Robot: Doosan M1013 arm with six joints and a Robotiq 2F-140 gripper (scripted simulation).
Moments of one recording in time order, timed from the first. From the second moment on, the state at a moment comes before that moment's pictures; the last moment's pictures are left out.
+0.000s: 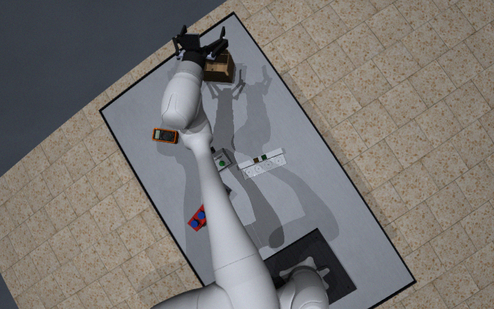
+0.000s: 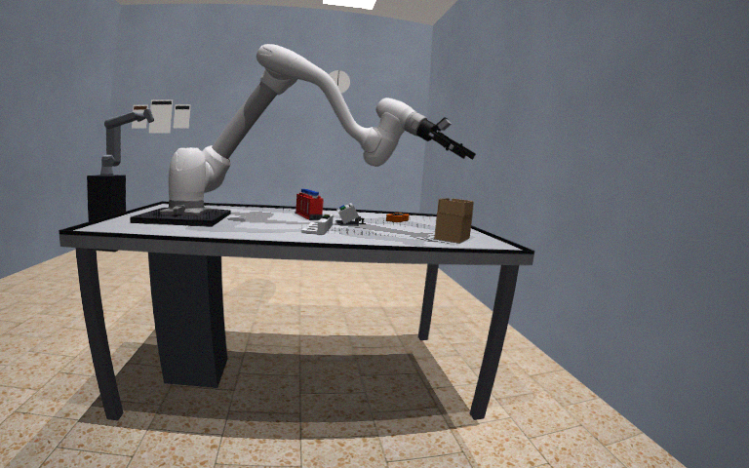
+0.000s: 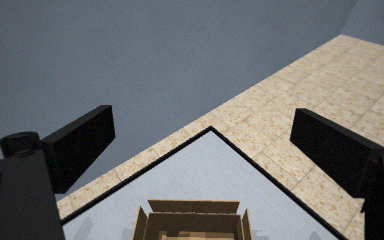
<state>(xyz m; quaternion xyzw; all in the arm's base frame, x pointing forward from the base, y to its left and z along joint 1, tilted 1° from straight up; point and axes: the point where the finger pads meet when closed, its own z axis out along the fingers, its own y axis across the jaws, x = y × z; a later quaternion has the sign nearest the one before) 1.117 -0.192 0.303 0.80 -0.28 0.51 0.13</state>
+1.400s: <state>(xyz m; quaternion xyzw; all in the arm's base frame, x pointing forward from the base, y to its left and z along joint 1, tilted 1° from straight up) 1.117 -0.192 0.303 0.80 -0.28 0.51 0.13</state>
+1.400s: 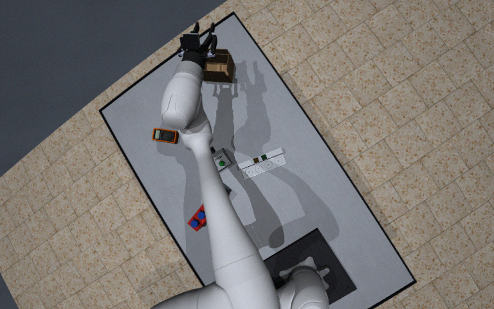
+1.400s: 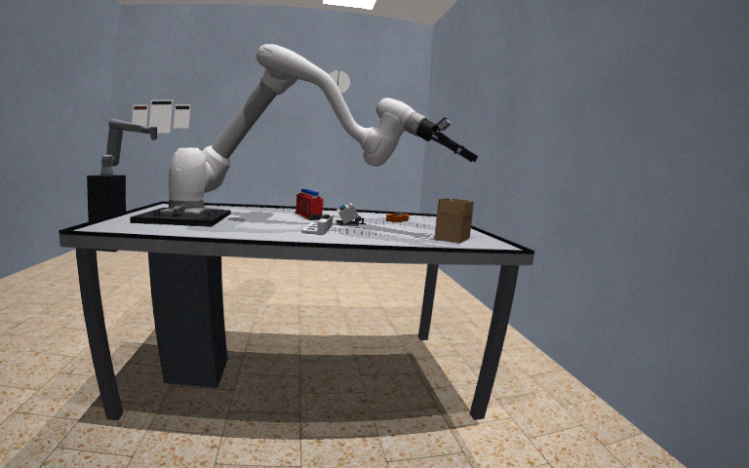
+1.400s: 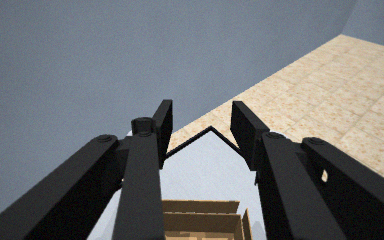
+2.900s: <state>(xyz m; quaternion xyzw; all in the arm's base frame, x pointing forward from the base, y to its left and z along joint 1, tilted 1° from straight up) 0.988 -0.169 0.266 0.90 -0.03 0.33 0.27</state>
